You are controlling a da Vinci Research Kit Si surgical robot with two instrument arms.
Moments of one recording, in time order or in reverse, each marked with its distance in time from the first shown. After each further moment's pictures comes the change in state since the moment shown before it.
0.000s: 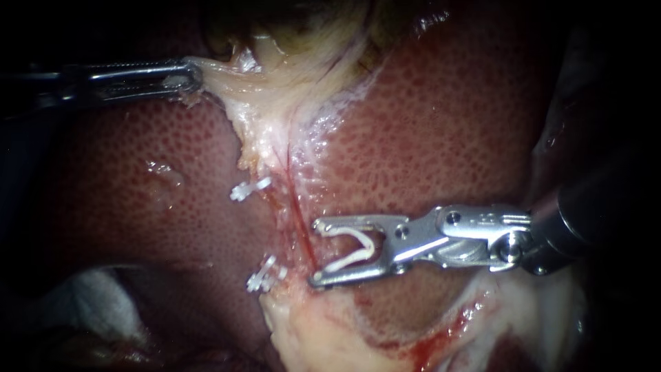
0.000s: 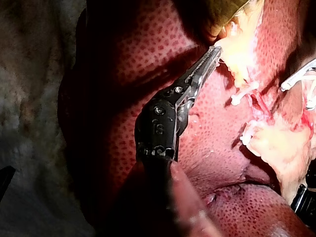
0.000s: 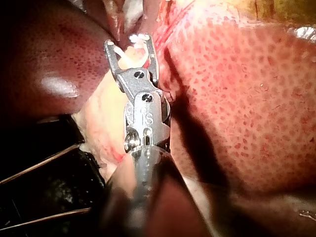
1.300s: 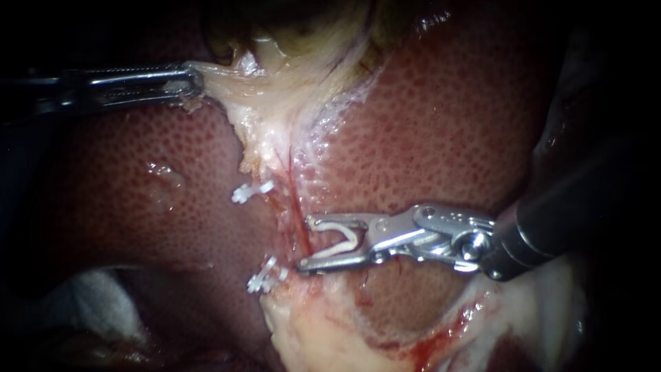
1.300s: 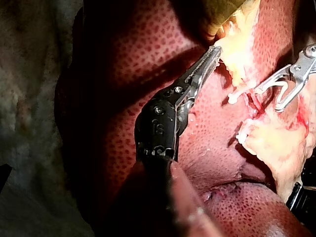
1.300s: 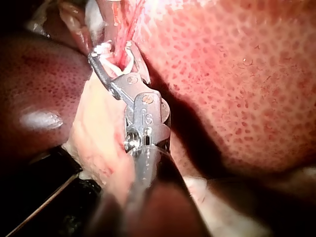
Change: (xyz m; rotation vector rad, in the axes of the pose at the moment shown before) right arm -0.007 0.005 0.004 -0.039 -0.028 0.230; left arm 0.000 0.001 0.000 0.009 0.002 -0.002
